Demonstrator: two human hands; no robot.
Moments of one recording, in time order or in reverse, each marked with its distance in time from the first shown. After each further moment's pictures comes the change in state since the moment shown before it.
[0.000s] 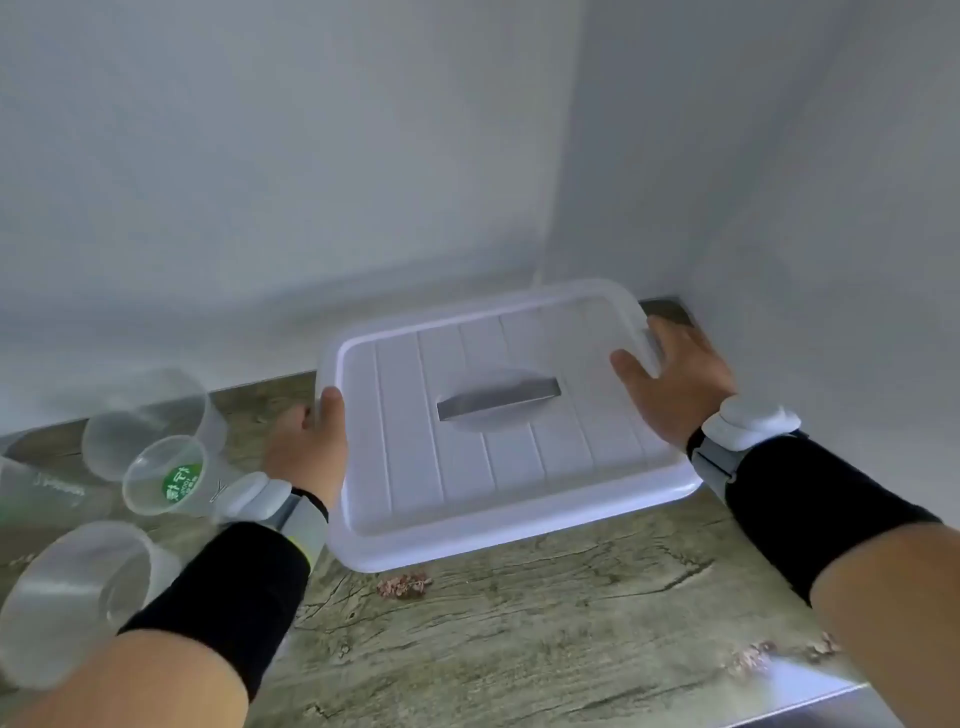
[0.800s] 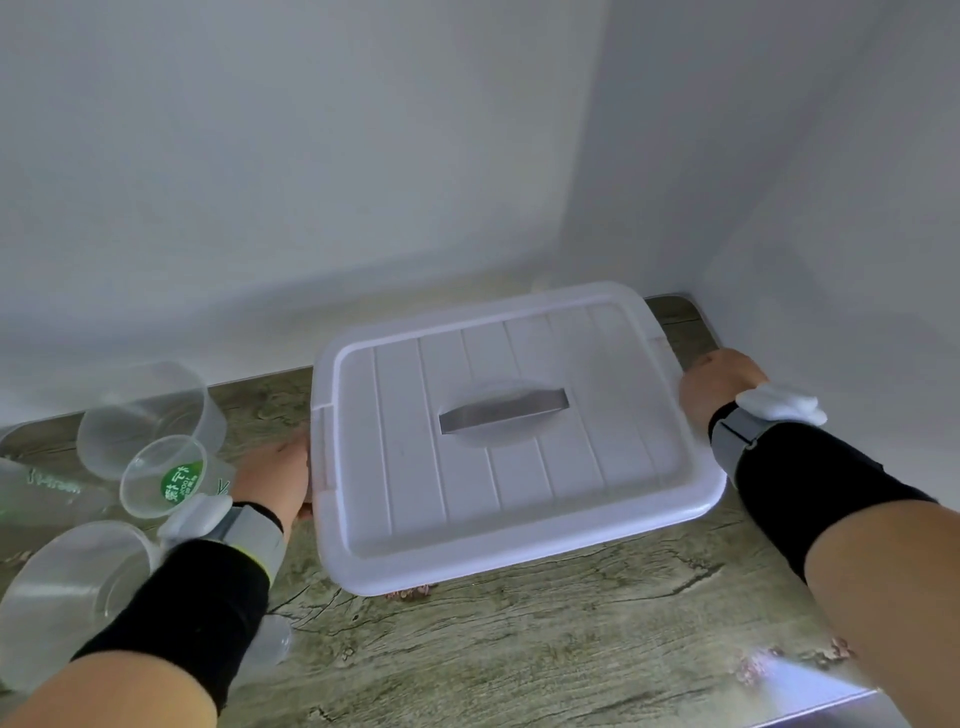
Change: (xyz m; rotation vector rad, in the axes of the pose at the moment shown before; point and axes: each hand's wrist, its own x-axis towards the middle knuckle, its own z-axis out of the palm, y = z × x) left_hand 0.016 -0.032 -0.025 -0.269 -0.240 -0.343; right_hand 0.038 0.016 0.004 -0.052 0.000 0.467
